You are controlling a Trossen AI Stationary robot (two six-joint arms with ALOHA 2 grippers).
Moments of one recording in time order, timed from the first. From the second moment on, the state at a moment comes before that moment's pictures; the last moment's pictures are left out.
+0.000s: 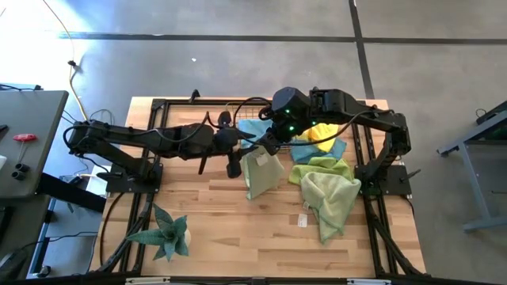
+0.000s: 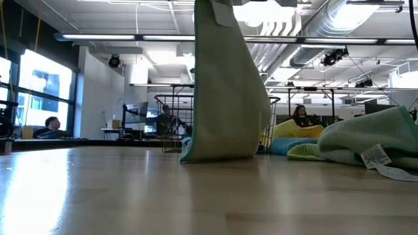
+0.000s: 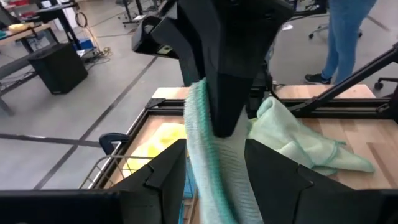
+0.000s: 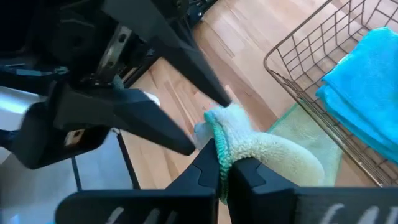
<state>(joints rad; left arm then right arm) 0.03 1.34 1.21 -0.15 -0.34 0.06 -0.09 1.75 2.09 -1.14 -0.15 0.65</state>
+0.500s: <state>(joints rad) 0.05 1.34 1.21 -0.19 -0.46 0.06 -0.09 1.75 2.09 -1.11 -0.17 0.60</state>
